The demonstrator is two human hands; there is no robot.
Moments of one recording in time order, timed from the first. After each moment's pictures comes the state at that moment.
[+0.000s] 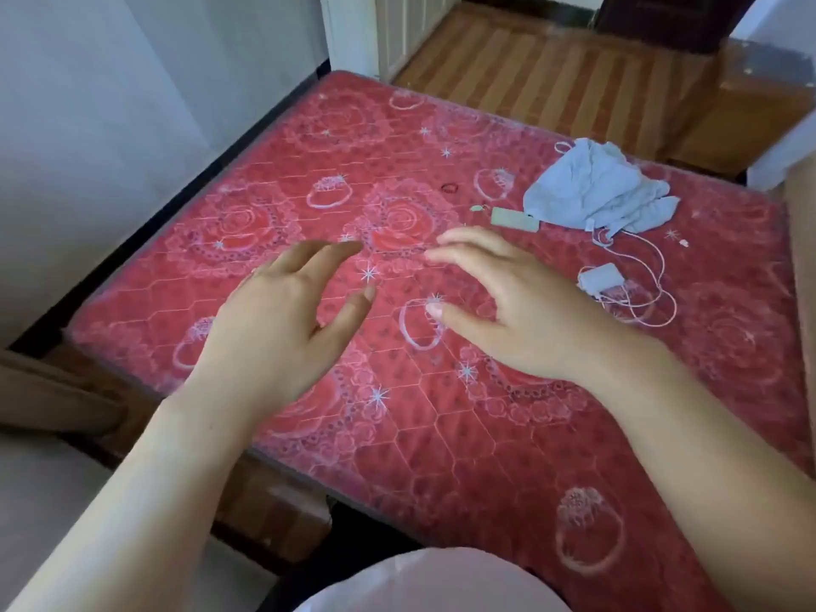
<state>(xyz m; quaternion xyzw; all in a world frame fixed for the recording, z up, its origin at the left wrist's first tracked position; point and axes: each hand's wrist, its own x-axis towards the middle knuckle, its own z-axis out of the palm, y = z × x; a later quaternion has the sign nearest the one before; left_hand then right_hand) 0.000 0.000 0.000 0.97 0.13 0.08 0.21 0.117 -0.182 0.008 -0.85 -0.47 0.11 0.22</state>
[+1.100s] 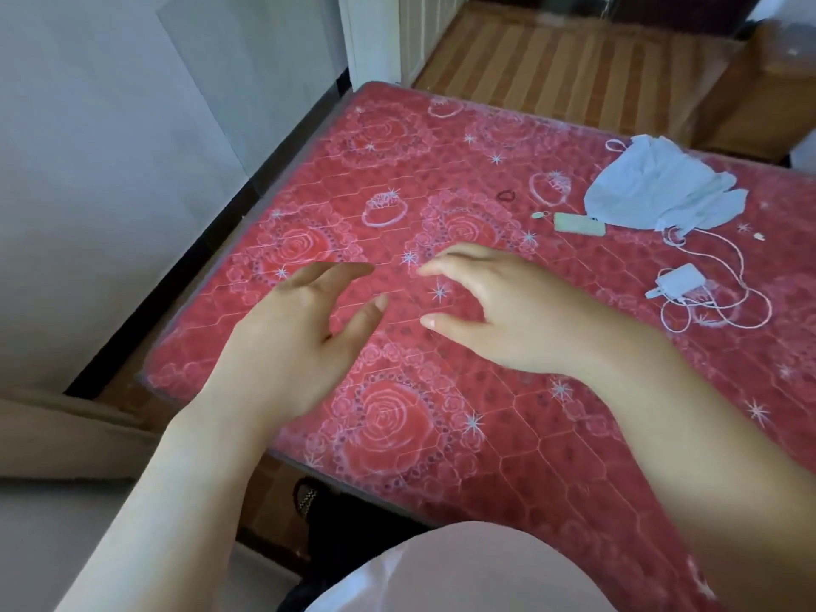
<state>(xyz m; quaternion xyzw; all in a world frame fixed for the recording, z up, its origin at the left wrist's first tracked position) -0.031 0.219 -0.007 0.96 0.12 0.03 0.26 0.077 0.049 0.010 -0.86 -0.44 0.16 0.18</state>
